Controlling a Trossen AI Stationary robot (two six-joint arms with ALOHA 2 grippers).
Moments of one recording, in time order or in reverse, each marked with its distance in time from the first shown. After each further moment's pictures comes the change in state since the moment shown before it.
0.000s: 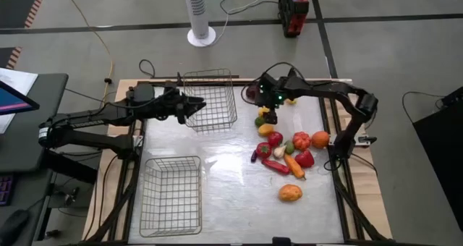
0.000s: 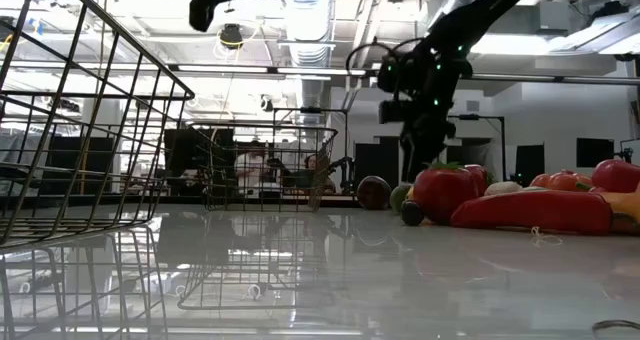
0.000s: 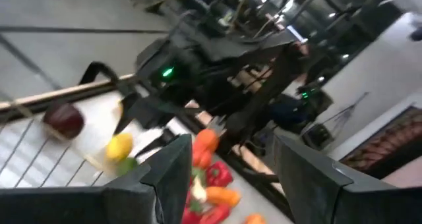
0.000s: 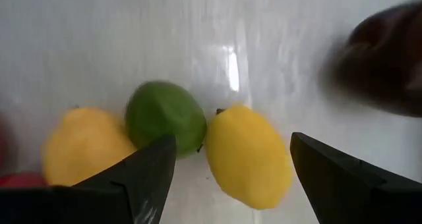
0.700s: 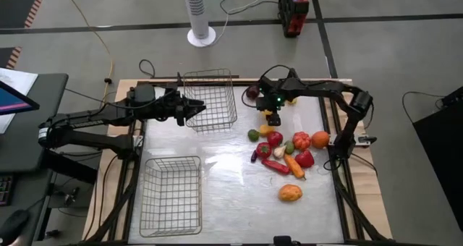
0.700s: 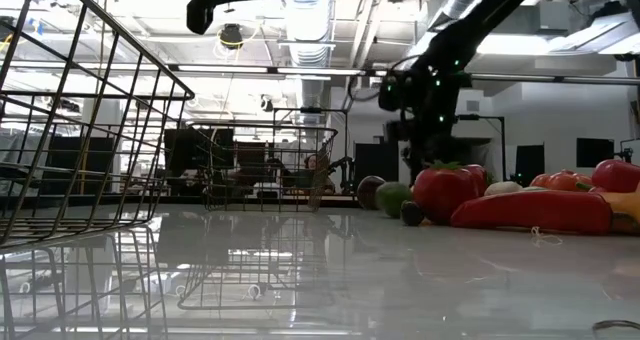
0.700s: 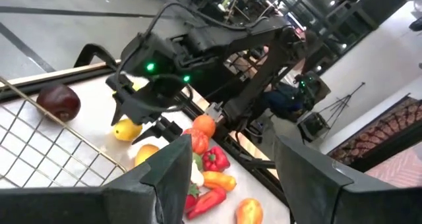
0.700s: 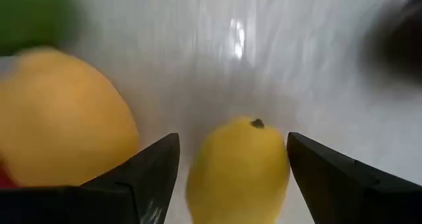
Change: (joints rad) left arm 0.000 -0.005 0.000 -0.048 0.039 -0.021; right arm -0.024 0.064 -0.019 -0.040 0.024 -0.116
